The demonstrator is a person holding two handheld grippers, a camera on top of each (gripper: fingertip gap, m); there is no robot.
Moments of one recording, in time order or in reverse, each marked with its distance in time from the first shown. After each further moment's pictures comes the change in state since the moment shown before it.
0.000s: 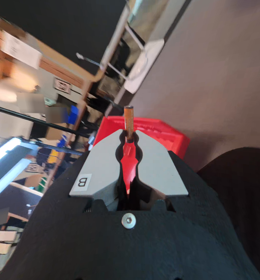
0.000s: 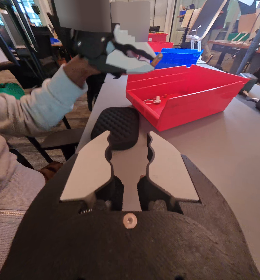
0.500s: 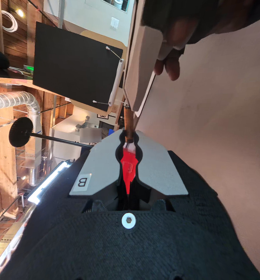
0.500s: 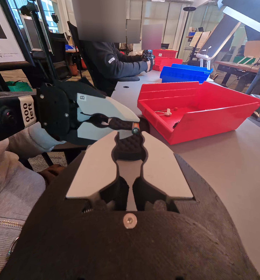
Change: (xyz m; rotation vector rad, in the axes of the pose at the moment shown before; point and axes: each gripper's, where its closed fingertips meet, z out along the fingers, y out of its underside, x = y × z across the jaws) left arm 0.112 -0.061 -0.032 0.113 -0.222 0.277; right arm -0.029 -0.006 0.018 0.070 -0.059 -0.074
